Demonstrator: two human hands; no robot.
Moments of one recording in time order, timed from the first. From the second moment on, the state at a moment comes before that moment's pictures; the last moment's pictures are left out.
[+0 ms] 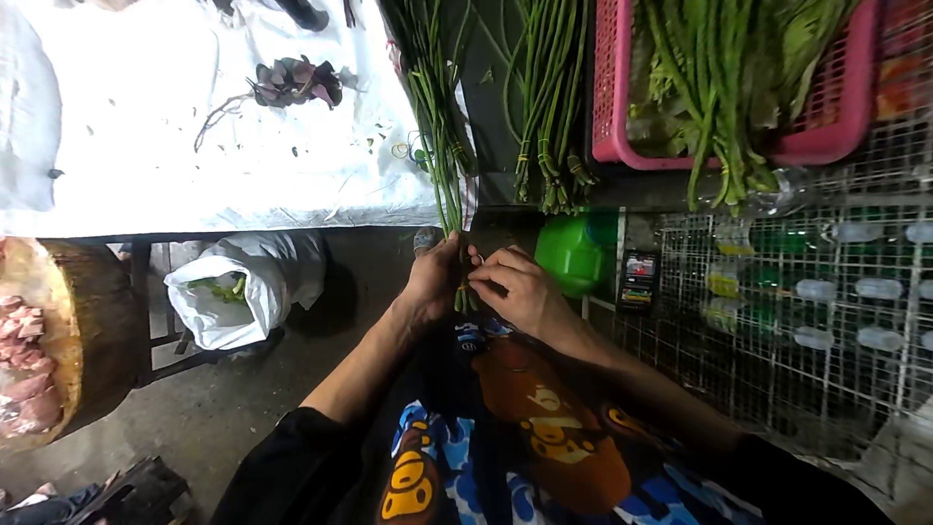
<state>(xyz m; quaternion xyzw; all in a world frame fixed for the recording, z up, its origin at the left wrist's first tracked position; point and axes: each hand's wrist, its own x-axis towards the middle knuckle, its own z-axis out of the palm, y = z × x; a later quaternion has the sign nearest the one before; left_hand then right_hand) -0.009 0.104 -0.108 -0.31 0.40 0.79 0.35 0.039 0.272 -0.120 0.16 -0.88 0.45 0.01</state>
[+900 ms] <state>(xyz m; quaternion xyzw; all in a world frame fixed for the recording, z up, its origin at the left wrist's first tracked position) -0.011 0.110 -0.114 -0.28 0.45 0.79 0.32 0.034 0.277 -0.122 0.03 -0.60 0.78 -0.18</state>
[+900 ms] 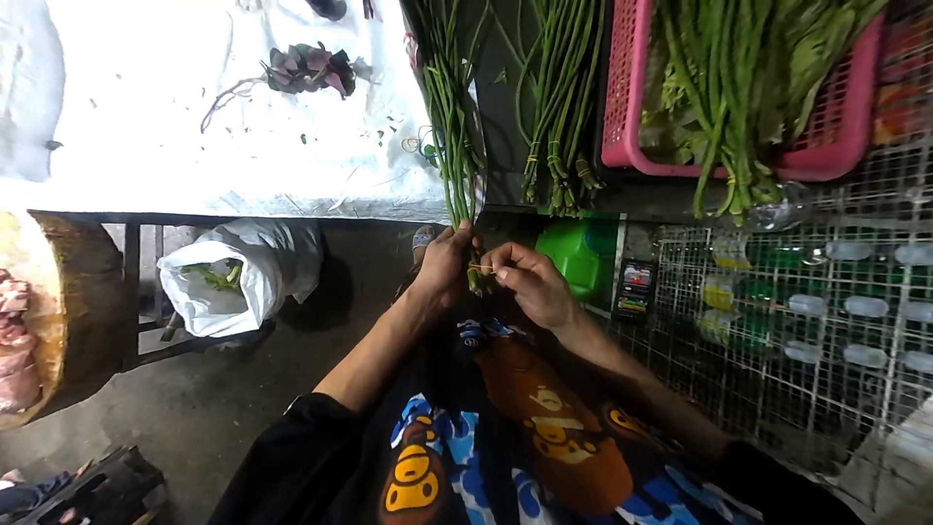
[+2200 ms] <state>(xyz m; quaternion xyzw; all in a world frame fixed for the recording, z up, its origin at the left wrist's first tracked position) -0.079 0.035 -0.111 -0.27 0.45 0.82 0.25 0.020 0.301 -0.127 0.07 -0.86 0.39 -0.32</state>
